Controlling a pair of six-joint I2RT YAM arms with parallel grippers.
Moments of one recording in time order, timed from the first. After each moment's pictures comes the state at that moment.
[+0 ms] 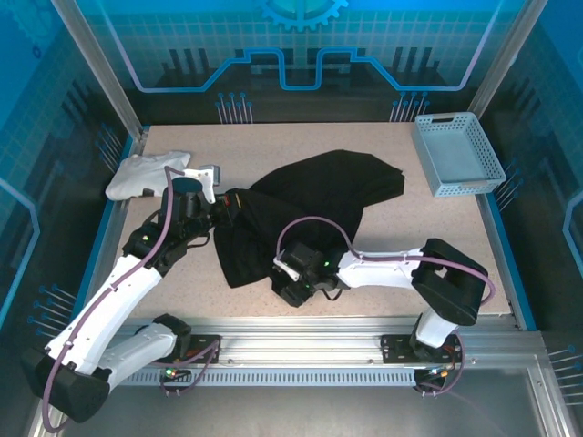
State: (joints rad) left arm -0.39 0.95 0.94 -0.51 0.05 -0.50; right arm 1.07 1.66 0.89 -0.39 -0.02 0.21
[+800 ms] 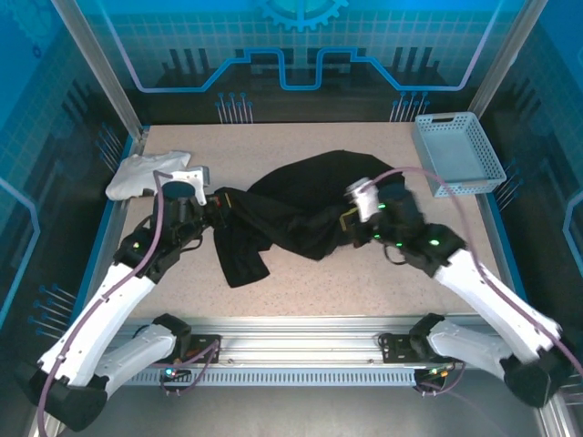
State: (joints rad) left arm -0.39 0.87 0.97 -0.57 -0.07 -0.50; right arm 0.57 0.95 0.98 -0.61 -0.08 0.07
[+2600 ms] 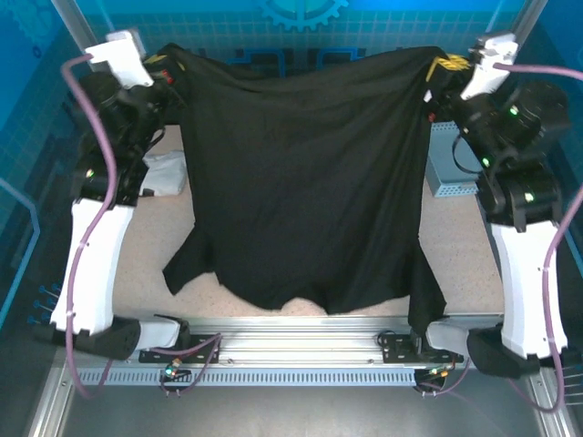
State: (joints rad) left arm -0.15 1.35 1.86 -0.41 -0.04 -0.30; right arm 0.17 1.26 1.90 -0.51 -0.11 0.01
